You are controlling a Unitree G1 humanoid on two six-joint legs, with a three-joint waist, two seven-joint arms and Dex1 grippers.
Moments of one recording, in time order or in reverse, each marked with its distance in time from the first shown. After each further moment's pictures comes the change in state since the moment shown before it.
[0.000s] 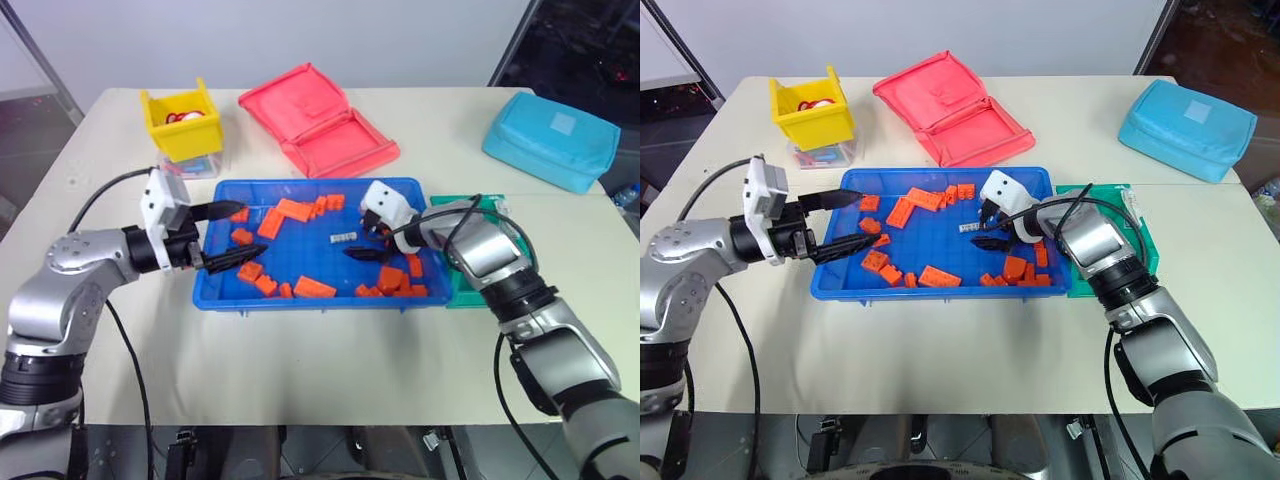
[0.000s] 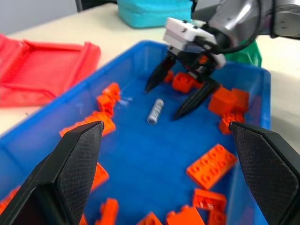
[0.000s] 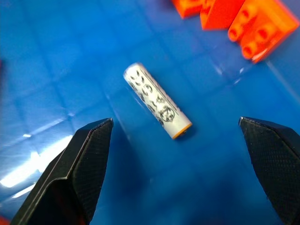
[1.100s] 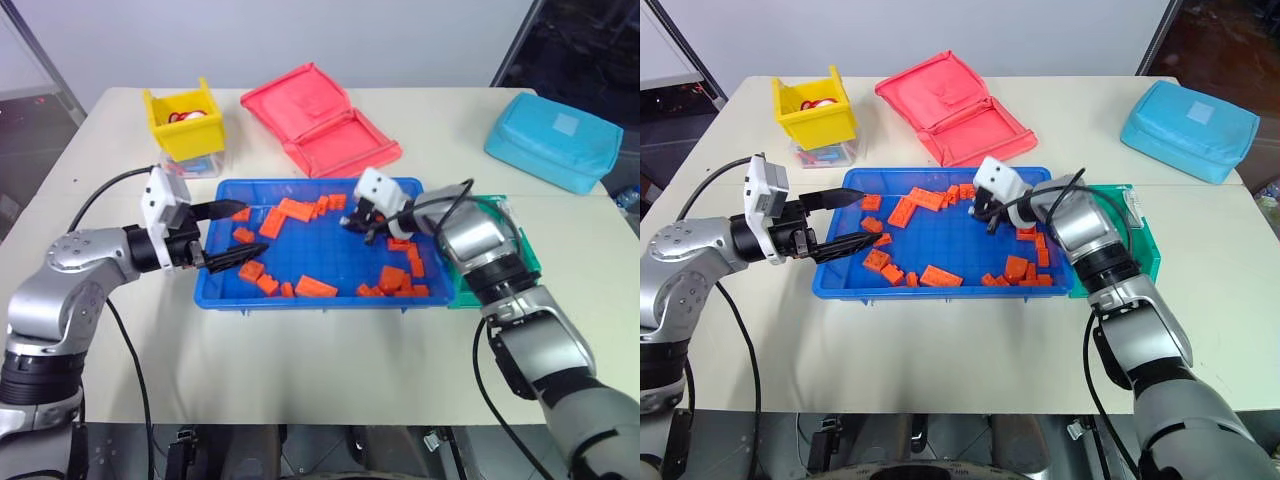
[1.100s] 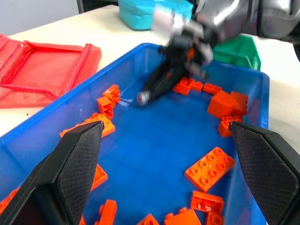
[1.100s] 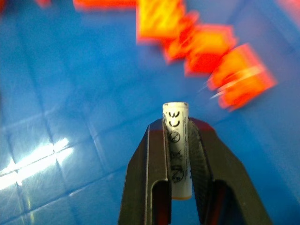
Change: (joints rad) left arm -0.047 -0.011 0.003 0.006 -0.024 0.025 0.006; right arm -0.144 -0.030 -0.162 -0.025 -0.054 0.065 0.134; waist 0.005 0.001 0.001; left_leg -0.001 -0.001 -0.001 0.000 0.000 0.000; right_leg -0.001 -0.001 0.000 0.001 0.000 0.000
